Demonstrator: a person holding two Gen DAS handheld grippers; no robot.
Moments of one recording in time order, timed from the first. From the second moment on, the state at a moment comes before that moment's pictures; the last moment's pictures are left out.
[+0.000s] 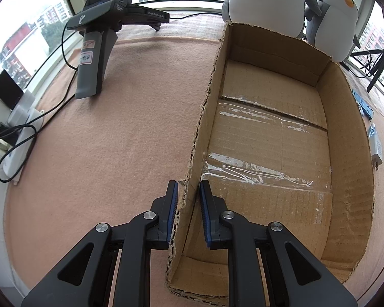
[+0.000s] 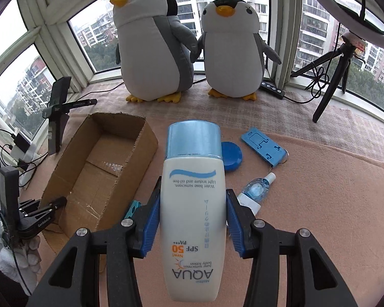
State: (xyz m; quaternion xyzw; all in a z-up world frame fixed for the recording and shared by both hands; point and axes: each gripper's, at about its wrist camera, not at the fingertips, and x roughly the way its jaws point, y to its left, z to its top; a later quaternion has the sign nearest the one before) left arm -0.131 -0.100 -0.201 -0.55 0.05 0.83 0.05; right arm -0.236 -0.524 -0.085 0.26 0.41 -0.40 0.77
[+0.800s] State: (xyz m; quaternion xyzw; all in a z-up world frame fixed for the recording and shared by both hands) left arm -0.131 -0.100 -0.202 -0.55 0.05 0.83 0.07; right arm -0.093 -0.462 -0.122 0.21 0.47 -0.31 0.80
